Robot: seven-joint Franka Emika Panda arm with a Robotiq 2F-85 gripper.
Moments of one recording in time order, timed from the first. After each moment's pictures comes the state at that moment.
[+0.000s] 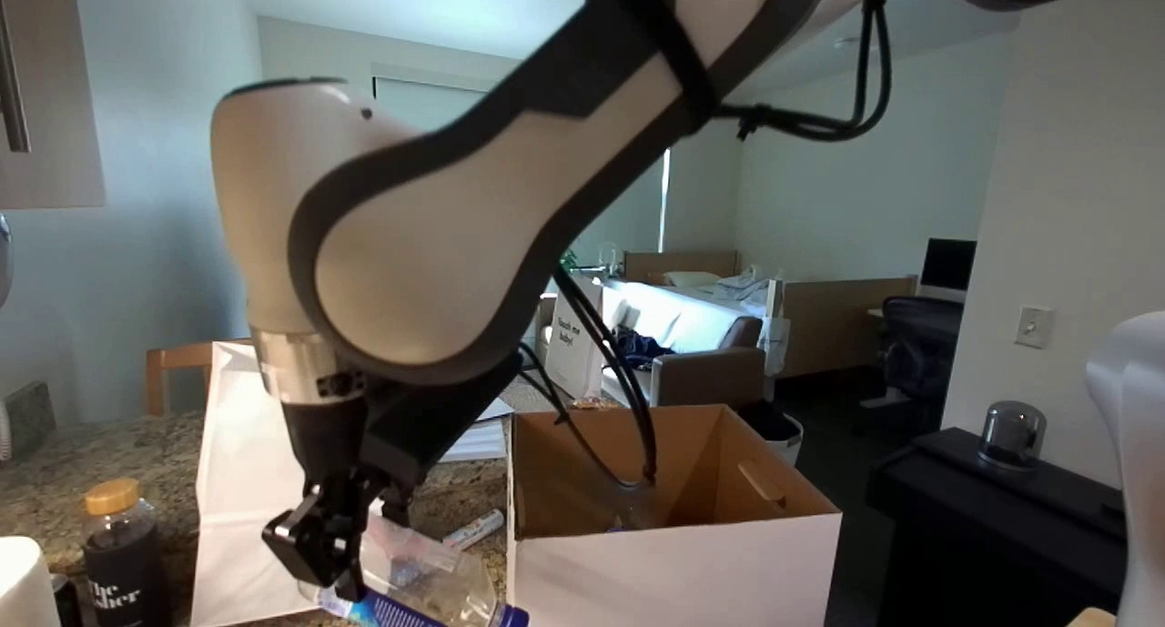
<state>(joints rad) 0.80 0.18 0.15 -2.11 -0.27 2.30 0.36</state>
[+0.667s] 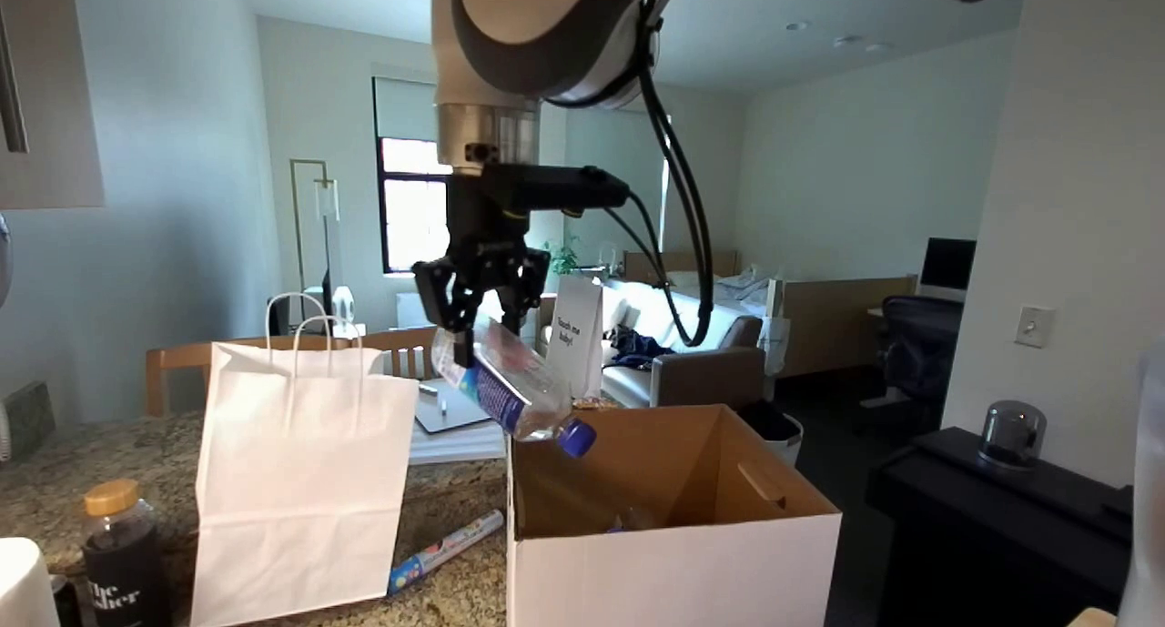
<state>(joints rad) 0.48 -0.11 0.20 -2.11 -0.06 2.08 0.37</state>
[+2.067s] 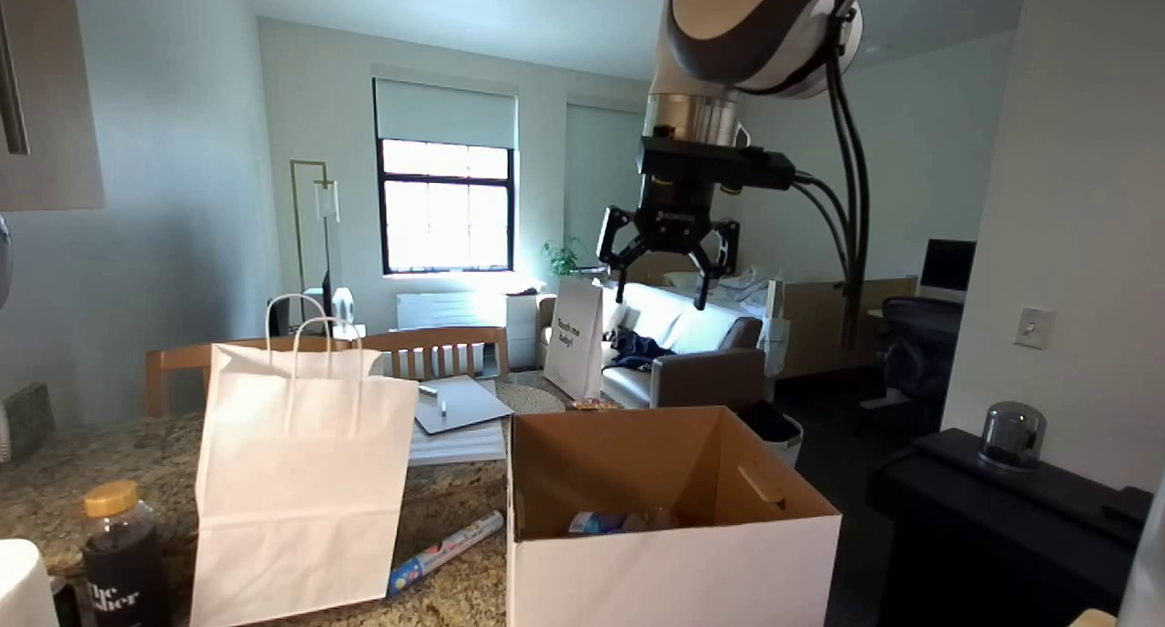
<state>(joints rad) 0.12 -0.51 0.19 -2.43 0.07 2.08 0.72</state>
